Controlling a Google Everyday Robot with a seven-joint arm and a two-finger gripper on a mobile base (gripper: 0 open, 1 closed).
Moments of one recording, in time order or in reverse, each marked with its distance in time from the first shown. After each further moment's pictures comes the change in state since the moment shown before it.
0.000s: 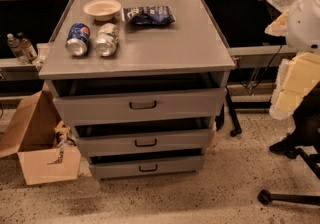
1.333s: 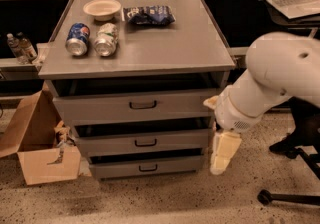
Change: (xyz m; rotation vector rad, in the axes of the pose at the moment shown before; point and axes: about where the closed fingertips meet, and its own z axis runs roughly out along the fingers) arm -0.032 0.062 0.204 -0.189 -0.138 -0.120
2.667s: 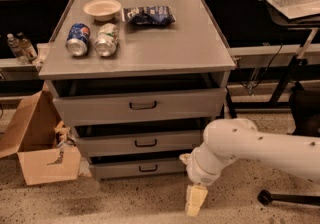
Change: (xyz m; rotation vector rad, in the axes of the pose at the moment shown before) arm 0.024 0.065 0.208 -0.176 -0.039 -0.011
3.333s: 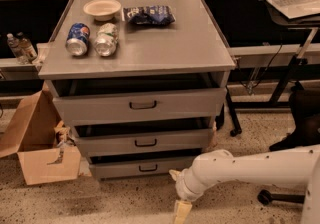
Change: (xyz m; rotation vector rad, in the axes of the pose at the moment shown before) arm 0.026 -0.020 0.149 0.039 -0.071 -0.027
